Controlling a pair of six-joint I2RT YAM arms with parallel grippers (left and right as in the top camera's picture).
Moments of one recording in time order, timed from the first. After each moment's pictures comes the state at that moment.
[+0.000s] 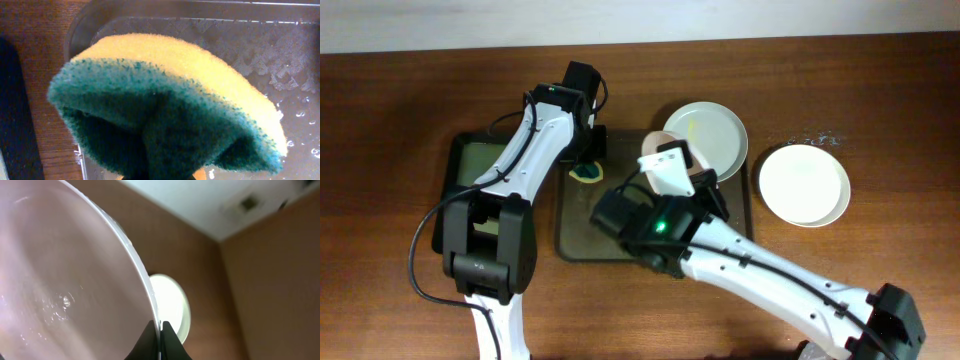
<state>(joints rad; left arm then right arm) -0.29 2.12 1.75 -1.03 0.00 -0.28 0.94 1.65 1.44 -1.30 1.08 0.69</state>
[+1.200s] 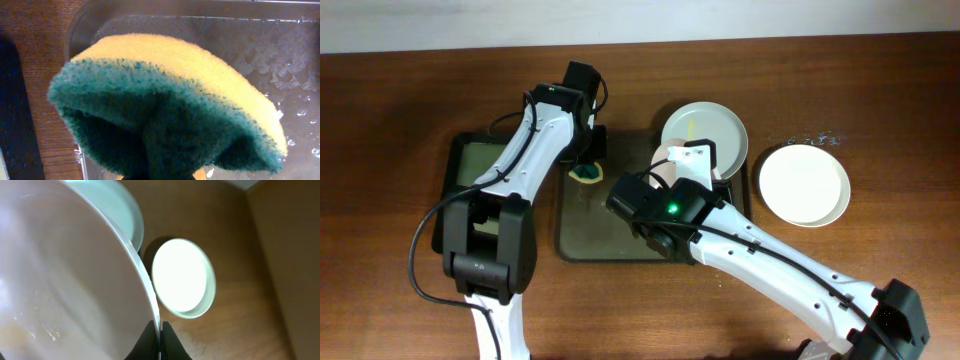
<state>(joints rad) -0.29 2.12 1.75 -1.04 0.00 -0.28 0.87 1.65 1.44 -1.35 0.87 0.85</state>
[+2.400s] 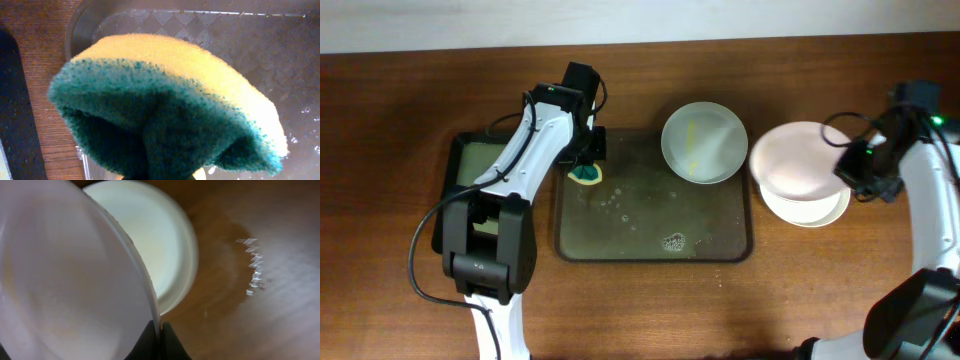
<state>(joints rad) -0.29 2.12 1.75 -1.05 0.00 -0.28 -0.35 1.65 1.41 -1.14 -0.02 0.38</state>
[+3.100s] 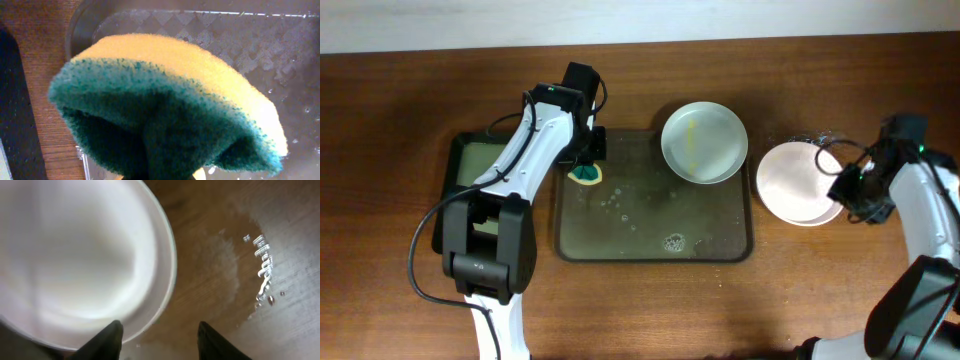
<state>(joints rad) -0.29 2.12 1.75 -1.05 0.00 -0.28 -0.37 1.64 1.20 -0.95 -0.02 0.30</state>
